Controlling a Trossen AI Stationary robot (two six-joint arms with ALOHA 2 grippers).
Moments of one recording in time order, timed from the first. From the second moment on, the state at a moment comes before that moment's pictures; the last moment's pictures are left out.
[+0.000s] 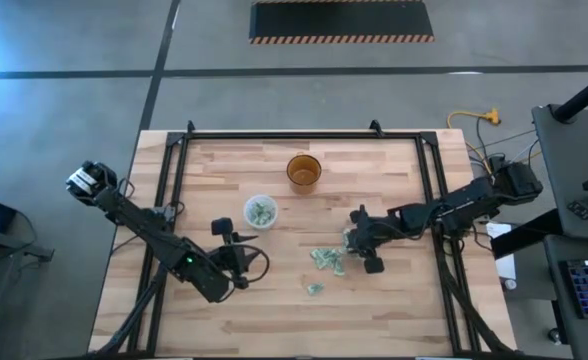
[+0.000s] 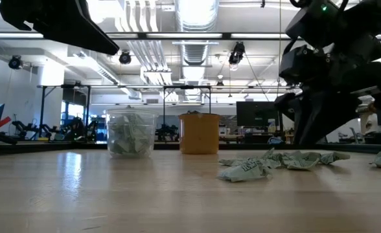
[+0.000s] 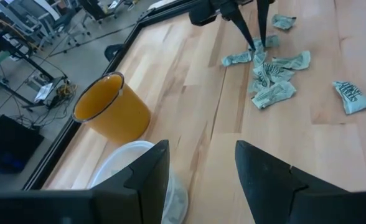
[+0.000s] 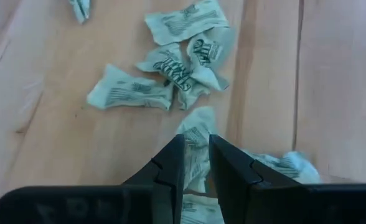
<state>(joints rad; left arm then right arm) -0.65 1.35 0.83 -0.32 -0.98 -0.35 0.18 1.42 0.53 -0.05 -0.05 0.03</state>
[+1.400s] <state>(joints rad) -0.65 1.35 0.81 -0.31 -0.97 -0.35 0.19 1.41 0.53 -0.08 0.03 0.00</state>
